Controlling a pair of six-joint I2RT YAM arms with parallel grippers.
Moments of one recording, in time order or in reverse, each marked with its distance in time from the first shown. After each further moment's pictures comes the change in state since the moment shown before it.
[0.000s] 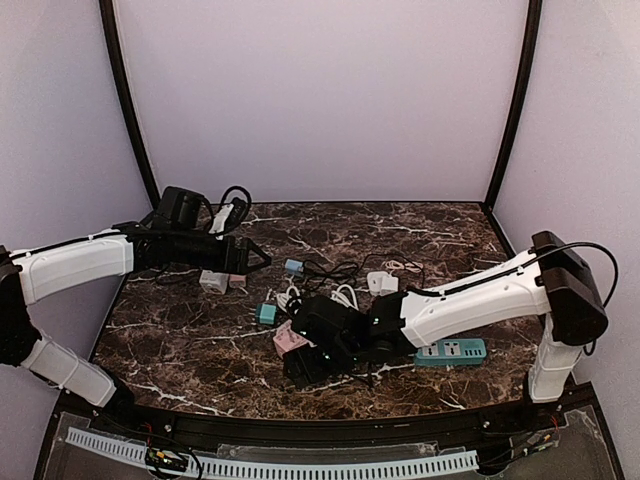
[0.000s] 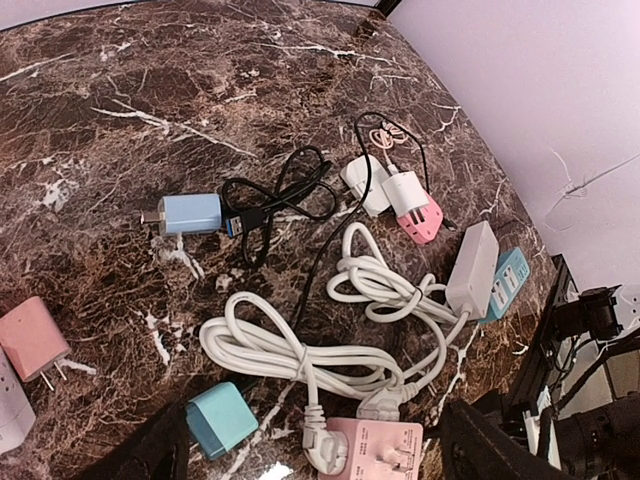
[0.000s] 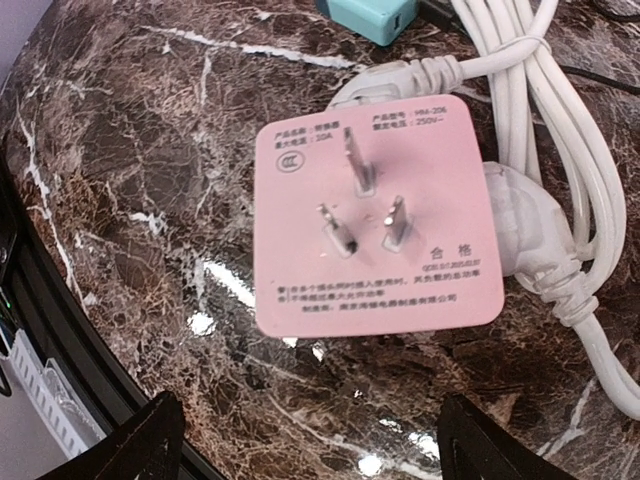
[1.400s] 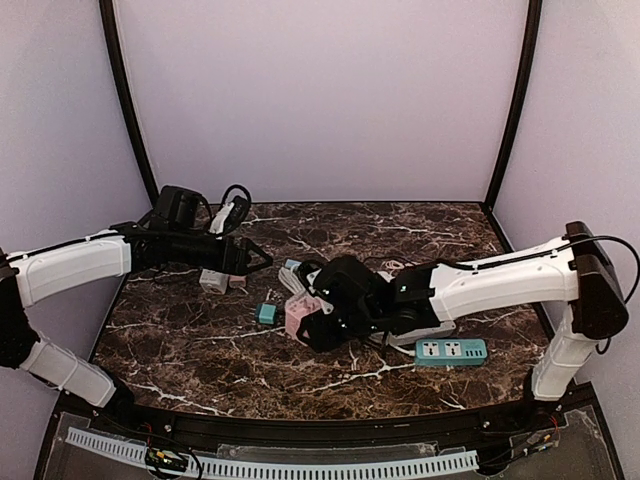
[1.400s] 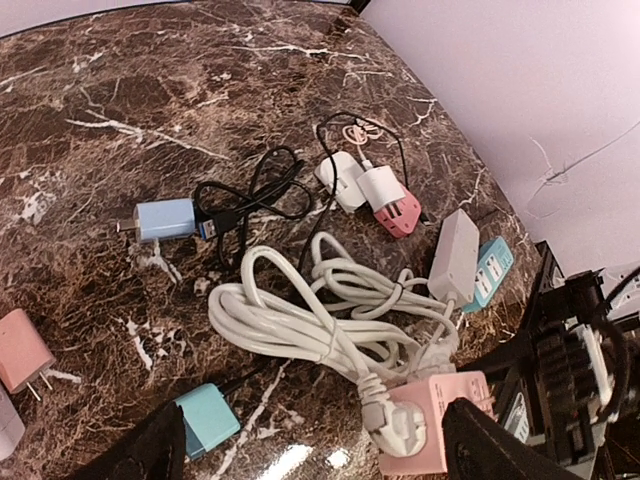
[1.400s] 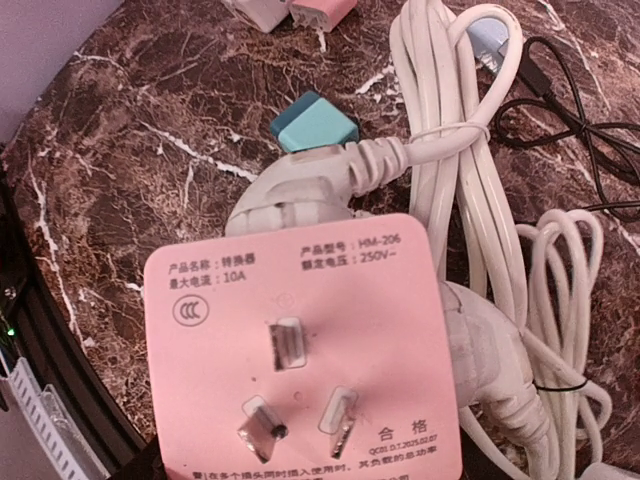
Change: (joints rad) left arm 0.000 -0.006 -0.001 0.005 0.048 0.024; right arm -0.075 -0.095 -0.004 0.007 0.095 -0.166
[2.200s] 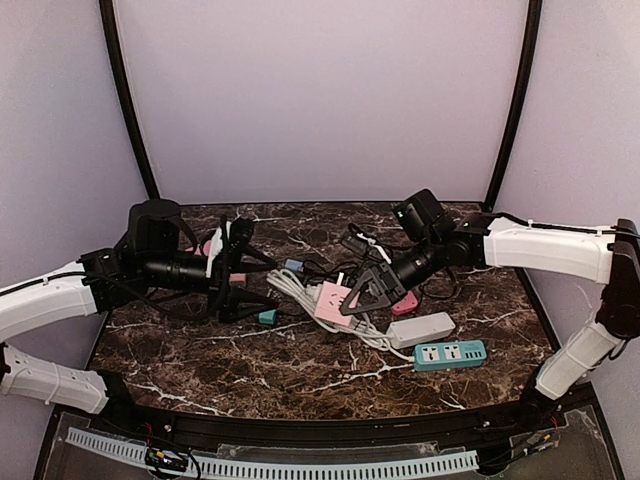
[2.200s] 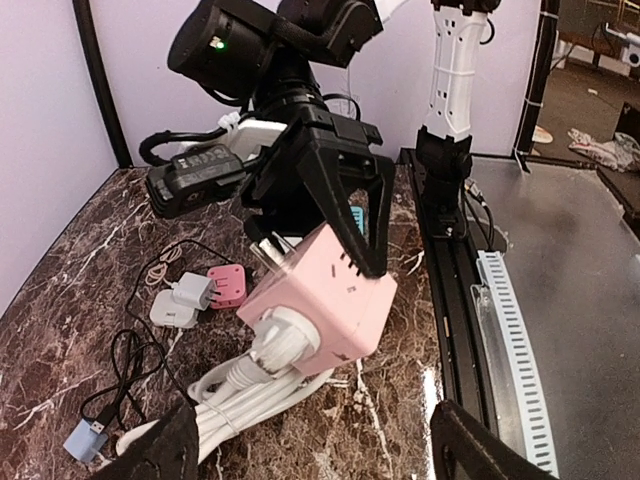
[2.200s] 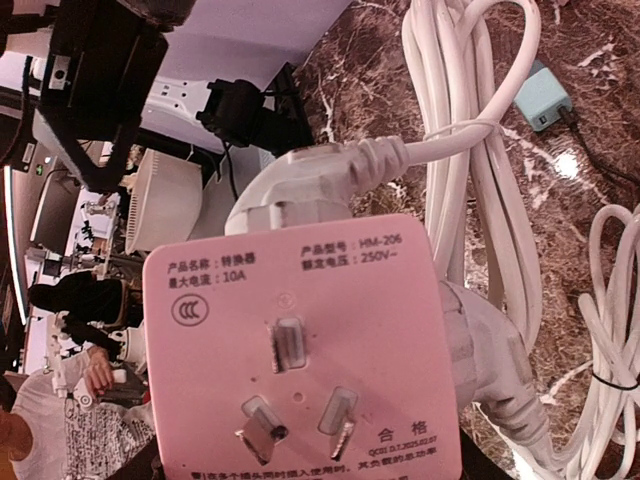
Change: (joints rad) left arm -0.260 -0.311 -0.132 0.140 0.149 0.511; right arm -0.454 -0.225 -0.070 -0.127 -1.144 -0.239
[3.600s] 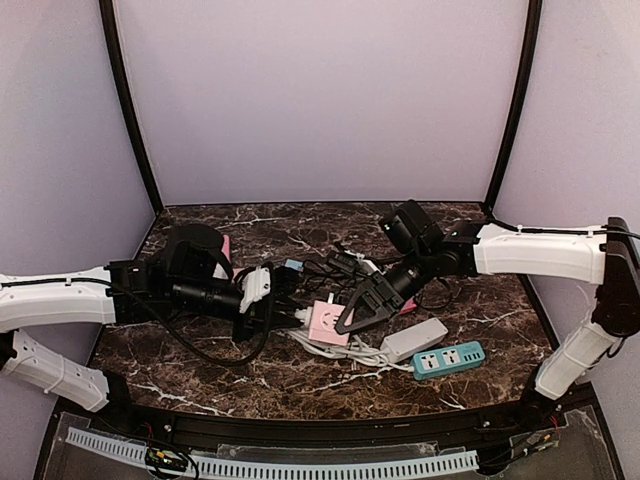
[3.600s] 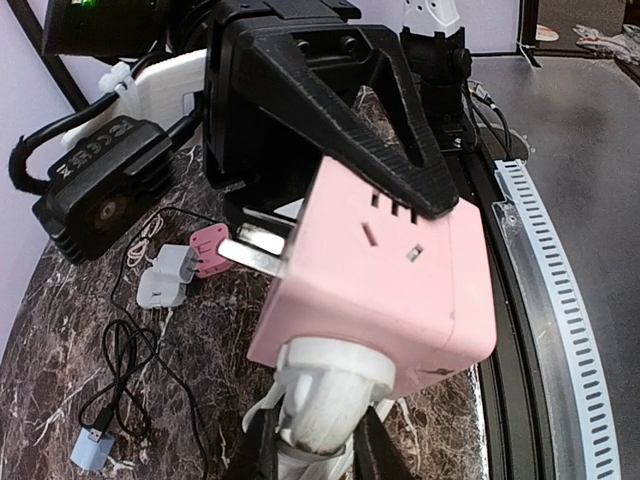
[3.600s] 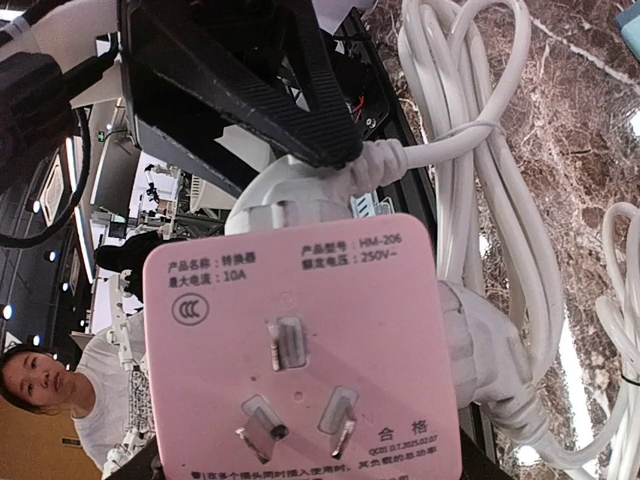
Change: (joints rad) left arm -0.235 0.127 0.016 -0.035 -0.274 0.195; right arm 0.077 0.031 -0.002 -0.006 -0.178 0.077
